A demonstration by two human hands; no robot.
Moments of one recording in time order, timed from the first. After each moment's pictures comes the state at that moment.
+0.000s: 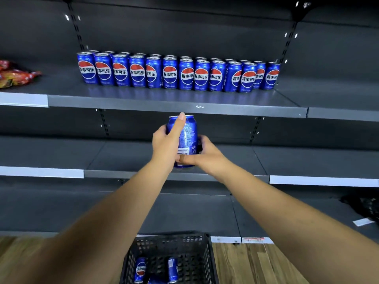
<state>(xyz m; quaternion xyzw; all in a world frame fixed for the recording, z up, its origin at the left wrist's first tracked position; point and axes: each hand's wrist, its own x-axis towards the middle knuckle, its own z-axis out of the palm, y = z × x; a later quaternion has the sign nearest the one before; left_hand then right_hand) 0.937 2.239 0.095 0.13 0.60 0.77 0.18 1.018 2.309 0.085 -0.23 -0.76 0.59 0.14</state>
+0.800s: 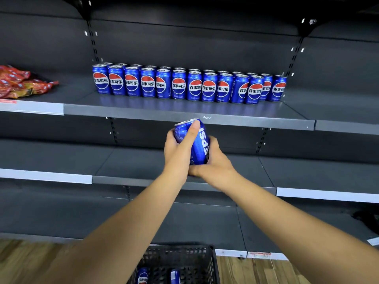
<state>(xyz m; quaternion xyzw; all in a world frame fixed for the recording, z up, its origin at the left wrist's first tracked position) 0.958 2.232 0.110 0.15 0.53 0.82 0.18 1.030 2.290 0.107 -0.20 -0.80 0.54 0.18</state>
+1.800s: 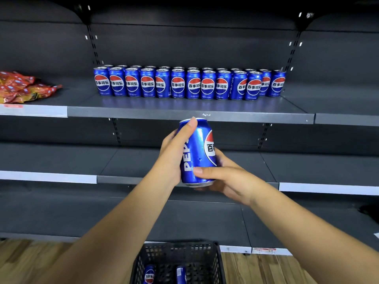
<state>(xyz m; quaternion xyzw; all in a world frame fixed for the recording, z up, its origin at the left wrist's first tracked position) 0.972 2.204 0.126 0.18 0.50 0.79 0.31 1.072 2.286 0.108 -0.09 -0.66 0.74 0.07</state>
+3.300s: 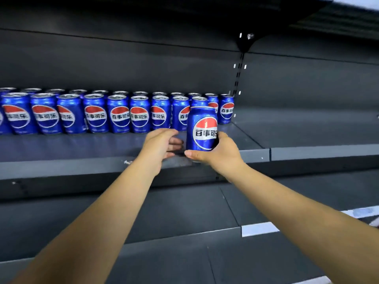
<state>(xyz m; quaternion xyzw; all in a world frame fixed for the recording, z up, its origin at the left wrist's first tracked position) 0.888 2.481 0.147 0.24 0.61 0.70 0.29 1.014 2.560 0.141 -0.33 -0.77 0.44 0.34</state>
